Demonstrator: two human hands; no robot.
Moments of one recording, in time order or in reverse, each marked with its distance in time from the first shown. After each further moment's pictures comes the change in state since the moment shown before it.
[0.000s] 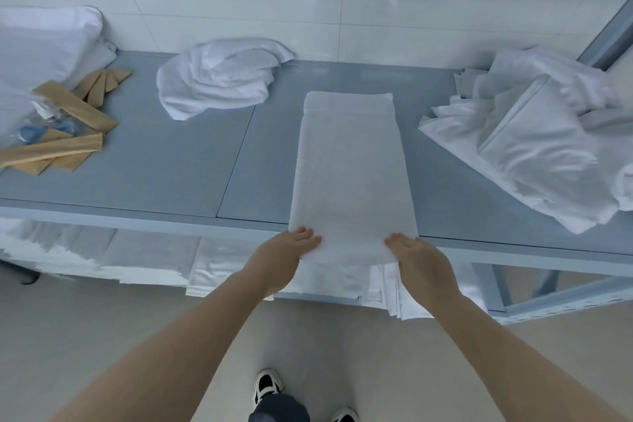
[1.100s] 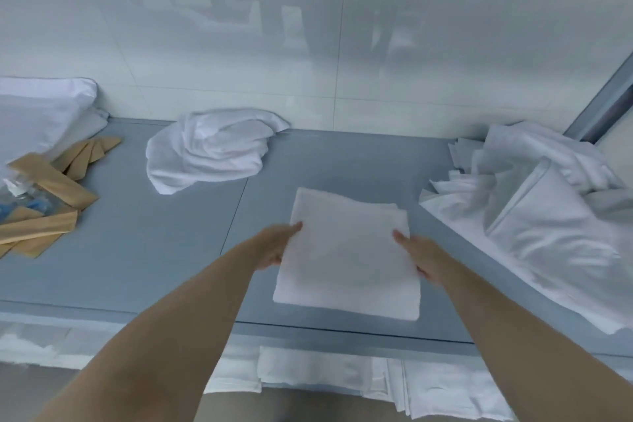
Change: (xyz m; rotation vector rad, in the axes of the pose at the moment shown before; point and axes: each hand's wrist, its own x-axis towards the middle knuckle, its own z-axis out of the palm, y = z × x) left_hand 0.173 -0.056 -0.099 -1.155 -0.019 -0.620; right_hand 0.199 0.044 -0.048 1.038 -0.115 0.645
